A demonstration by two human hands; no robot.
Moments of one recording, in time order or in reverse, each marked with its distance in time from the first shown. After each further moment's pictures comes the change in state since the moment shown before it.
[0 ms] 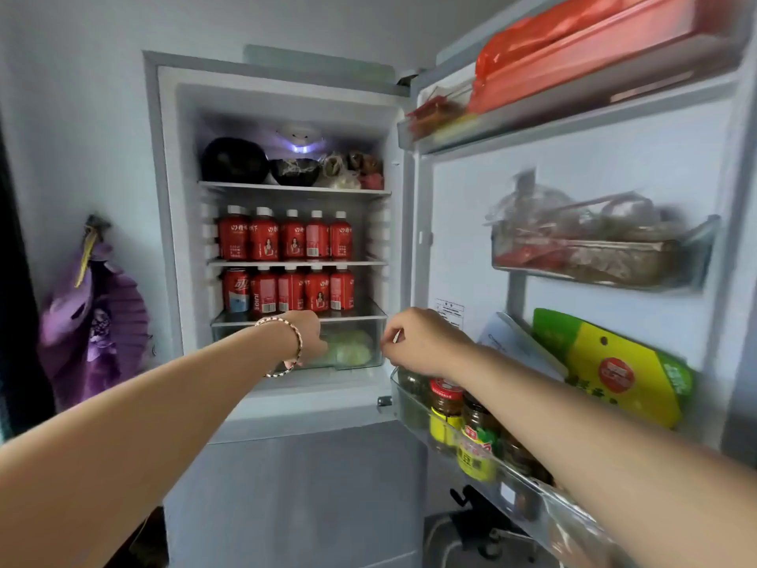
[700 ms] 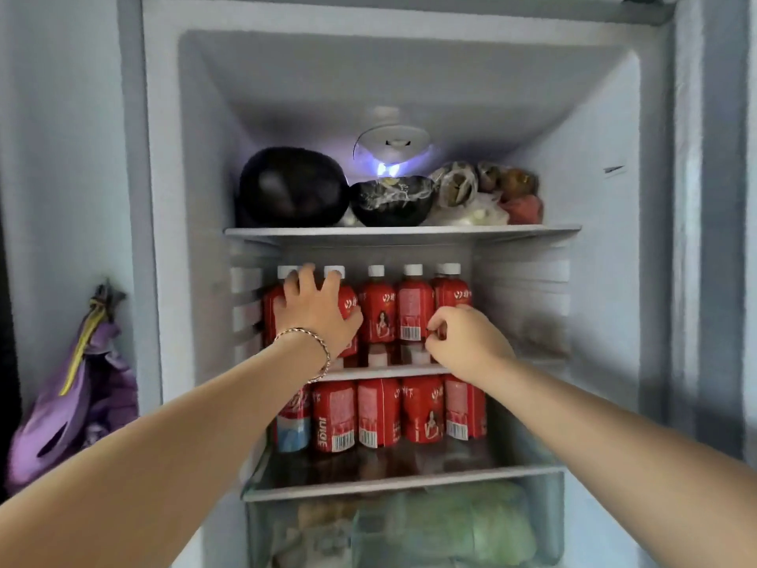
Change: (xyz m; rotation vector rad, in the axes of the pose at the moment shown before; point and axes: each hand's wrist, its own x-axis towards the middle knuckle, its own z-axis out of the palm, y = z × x) left_hand 0.334 -0.192 -0.062 -0.026 0.679 -0.159; right_hand 0.427 -0.014 0.092 -0.023 0.294 -0.001
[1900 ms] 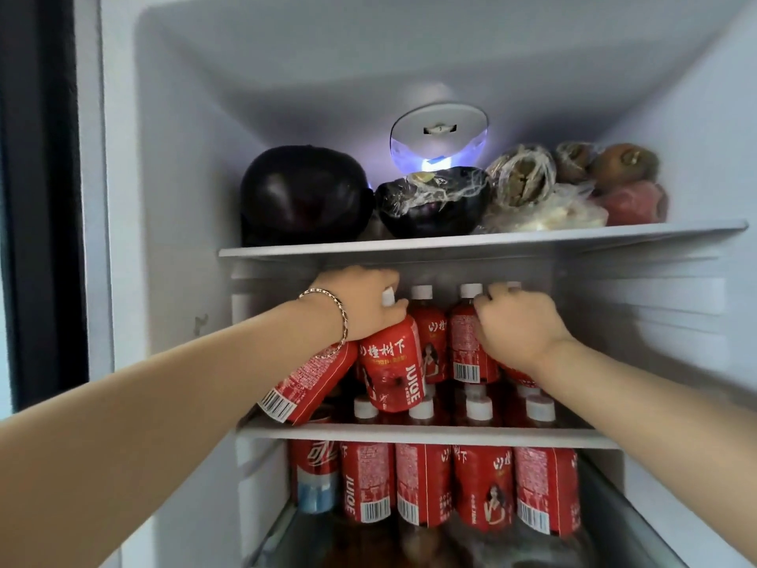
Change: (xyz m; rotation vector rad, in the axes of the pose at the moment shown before) left_hand 0.084 0.019 -0.009 0.195 -0.090 0.243; right_hand 0.136 0.036 0.027 -0.647 0.208 -0.390
